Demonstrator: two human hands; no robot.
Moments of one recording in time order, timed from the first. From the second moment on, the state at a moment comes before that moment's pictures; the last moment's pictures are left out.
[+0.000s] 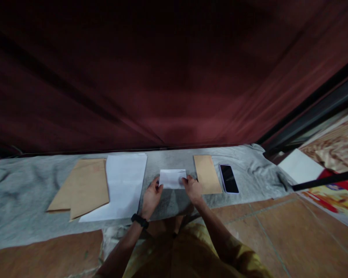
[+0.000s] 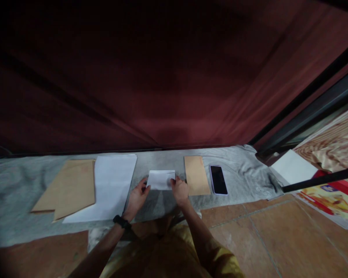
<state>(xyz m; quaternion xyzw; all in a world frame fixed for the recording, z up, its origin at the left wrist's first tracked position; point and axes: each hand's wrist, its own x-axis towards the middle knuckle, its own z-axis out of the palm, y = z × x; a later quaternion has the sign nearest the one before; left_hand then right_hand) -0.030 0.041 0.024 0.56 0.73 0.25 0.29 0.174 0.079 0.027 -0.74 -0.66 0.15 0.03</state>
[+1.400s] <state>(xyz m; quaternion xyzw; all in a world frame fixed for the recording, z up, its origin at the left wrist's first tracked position) -0.023 0.066 0.036 0.55 0.78 0.16 0.26 0.147 0.057 -0.005 -0.58 -0.80 0.06 0.14</state>
